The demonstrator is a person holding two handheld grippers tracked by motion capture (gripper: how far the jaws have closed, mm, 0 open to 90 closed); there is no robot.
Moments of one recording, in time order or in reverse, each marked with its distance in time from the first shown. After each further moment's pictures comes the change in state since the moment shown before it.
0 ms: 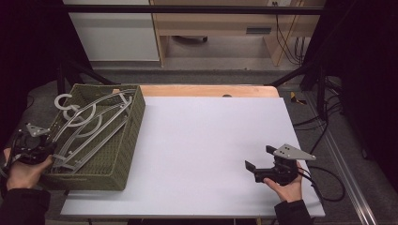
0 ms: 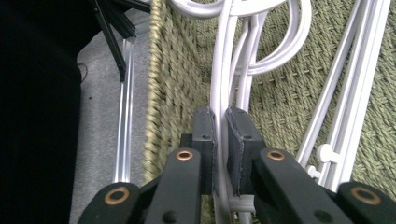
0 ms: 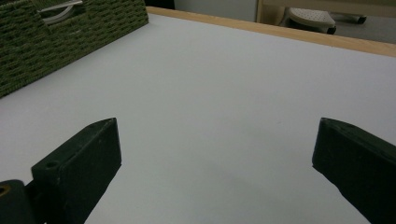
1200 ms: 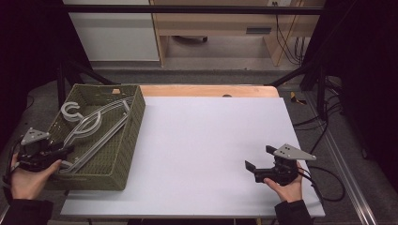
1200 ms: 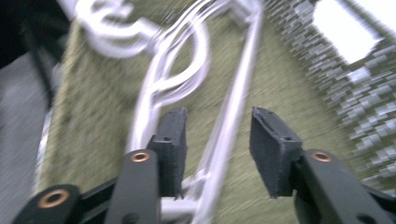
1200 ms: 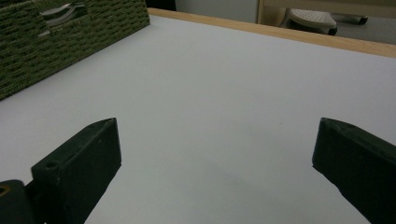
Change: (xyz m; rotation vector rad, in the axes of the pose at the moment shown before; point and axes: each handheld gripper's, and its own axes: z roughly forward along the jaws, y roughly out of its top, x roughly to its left) left arm -0.031 0.002 -0.039 -0.216 -0.275 -0.093; right arm 0.000 0.000 -0.001 -0.004 0.009 -0.001
